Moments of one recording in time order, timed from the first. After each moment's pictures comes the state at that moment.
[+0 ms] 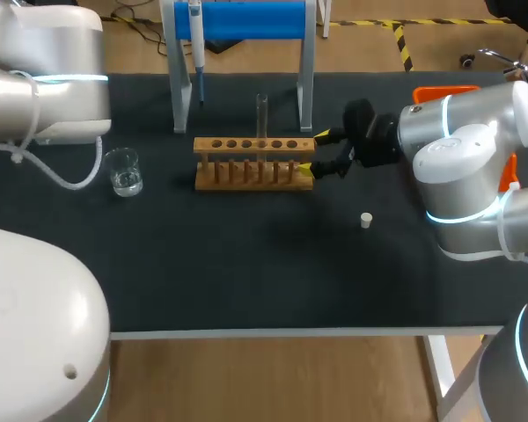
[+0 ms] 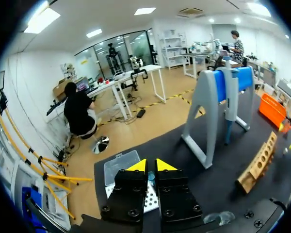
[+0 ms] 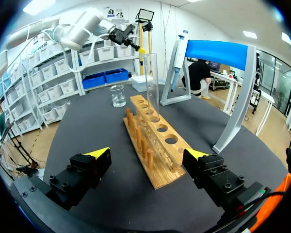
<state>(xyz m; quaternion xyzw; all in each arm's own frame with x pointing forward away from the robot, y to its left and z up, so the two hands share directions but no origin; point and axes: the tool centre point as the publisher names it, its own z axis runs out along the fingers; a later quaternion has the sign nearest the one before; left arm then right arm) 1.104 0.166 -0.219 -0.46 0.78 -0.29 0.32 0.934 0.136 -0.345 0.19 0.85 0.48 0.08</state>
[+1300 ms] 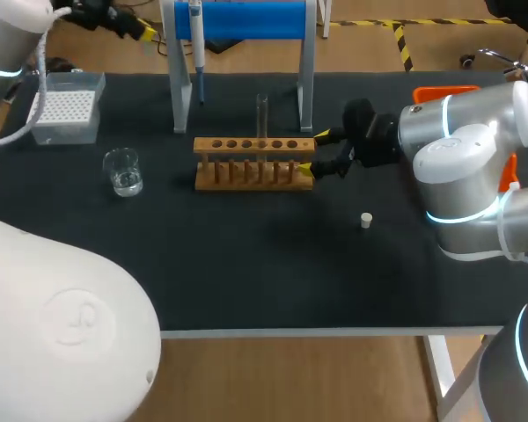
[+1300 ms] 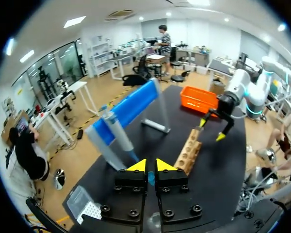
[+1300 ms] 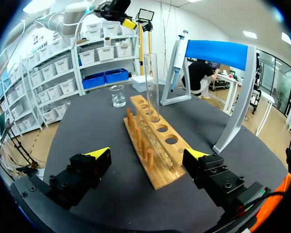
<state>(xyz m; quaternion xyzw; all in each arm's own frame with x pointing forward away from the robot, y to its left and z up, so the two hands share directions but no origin) 1.015 -0.003 -0.131 -0.23 0.90 -0.36 0.13 0.934 0.136 -0.345 0.19 0.85 0.48 0.08</state>
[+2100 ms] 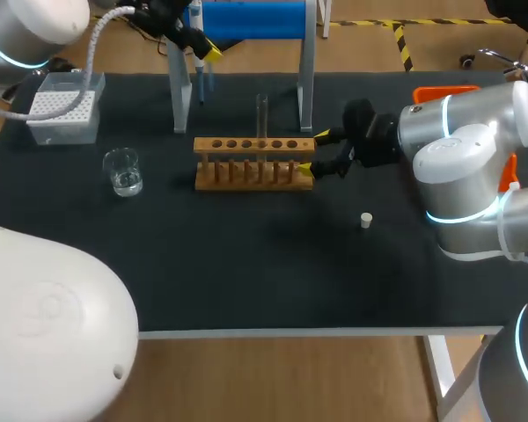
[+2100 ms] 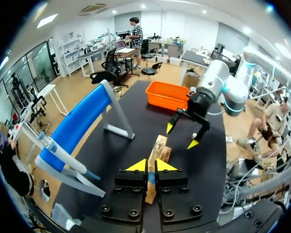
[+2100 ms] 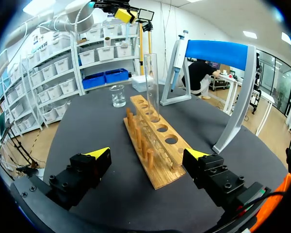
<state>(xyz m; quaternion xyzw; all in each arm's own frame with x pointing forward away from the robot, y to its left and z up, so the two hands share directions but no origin) 0.977 -0.102 -0.148 -0.17 0.92 -0.35 0.05 0.934 0.136 -0.345 0.19 0.85 0.48 0.08</state>
